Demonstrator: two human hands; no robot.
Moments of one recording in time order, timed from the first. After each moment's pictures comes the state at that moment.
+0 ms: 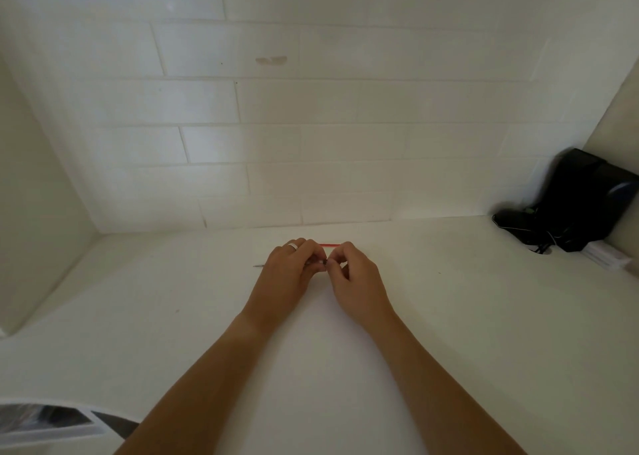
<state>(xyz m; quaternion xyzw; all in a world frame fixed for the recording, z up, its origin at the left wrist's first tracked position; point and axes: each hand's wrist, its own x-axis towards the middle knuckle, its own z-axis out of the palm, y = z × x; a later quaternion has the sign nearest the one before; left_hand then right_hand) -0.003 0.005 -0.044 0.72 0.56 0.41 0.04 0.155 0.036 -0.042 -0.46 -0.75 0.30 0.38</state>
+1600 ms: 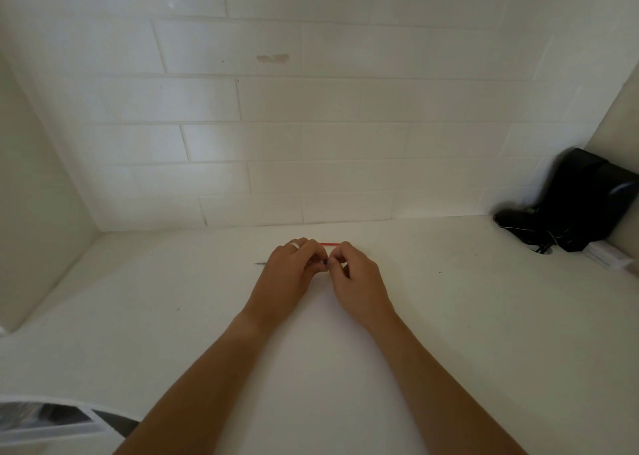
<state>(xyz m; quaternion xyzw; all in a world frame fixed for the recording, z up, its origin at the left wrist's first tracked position) -0.002 0.005 -0.045 0.73 0.55 0.41 0.05 0.155 0.035 -0.041 -0.45 -0.76 0.29 0.38</state>
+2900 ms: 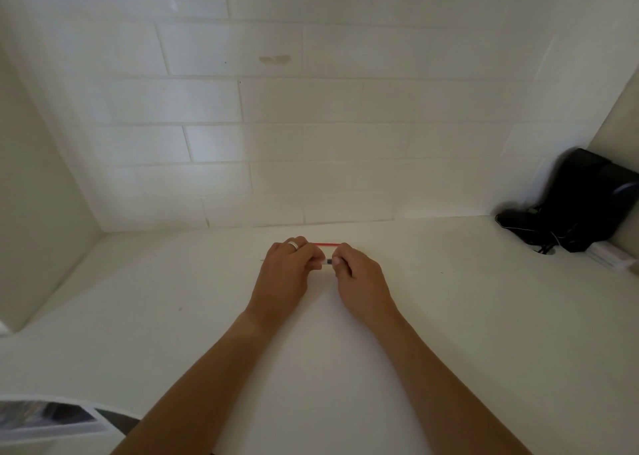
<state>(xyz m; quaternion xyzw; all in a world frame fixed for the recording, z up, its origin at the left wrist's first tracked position) -0.006 0.008 -0.052 0.70 0.59 0.39 -0.07 0.156 0.040 -0.042 -0.44 -0.78 0.24 0.37</state>
